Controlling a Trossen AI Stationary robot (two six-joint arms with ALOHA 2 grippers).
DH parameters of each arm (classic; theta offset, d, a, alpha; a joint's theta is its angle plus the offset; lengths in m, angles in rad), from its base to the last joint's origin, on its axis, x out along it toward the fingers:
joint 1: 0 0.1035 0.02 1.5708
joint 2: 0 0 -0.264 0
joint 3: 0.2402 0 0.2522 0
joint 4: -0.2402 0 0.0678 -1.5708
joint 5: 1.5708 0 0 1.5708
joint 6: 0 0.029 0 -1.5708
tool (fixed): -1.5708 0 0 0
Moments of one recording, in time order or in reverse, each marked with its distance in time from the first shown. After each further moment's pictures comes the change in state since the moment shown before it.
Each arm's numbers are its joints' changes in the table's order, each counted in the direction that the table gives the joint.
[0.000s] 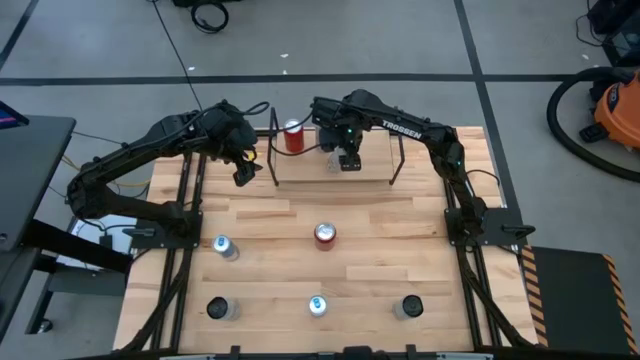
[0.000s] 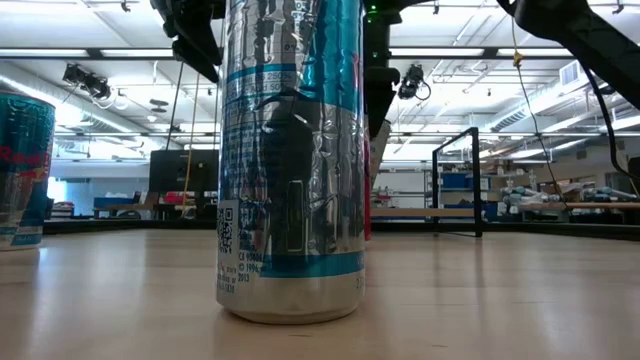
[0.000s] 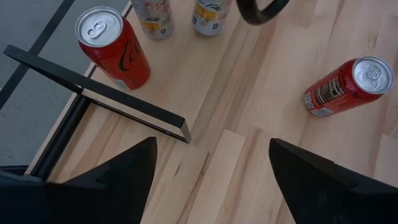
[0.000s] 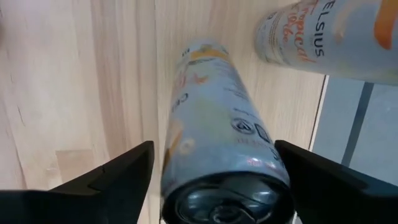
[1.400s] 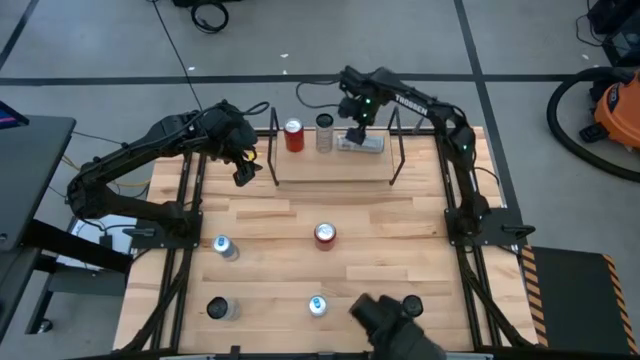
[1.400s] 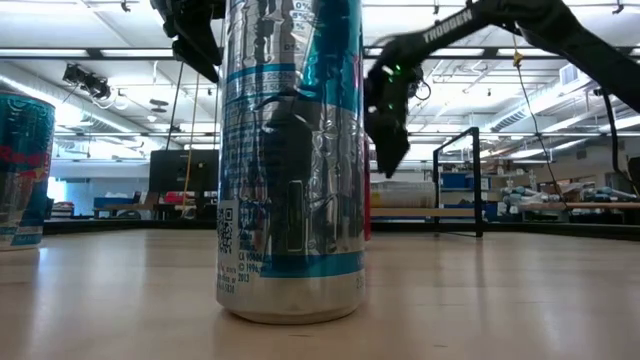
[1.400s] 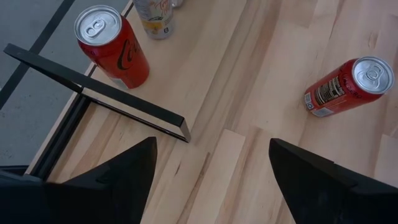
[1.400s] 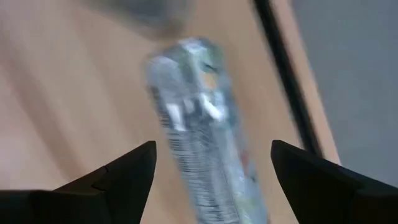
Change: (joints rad) left arm 0.000 0.000 0.000 -0.001 0.000 0.000; right arm -0.336 0.003 -0.218 0.241 0.229 0.145
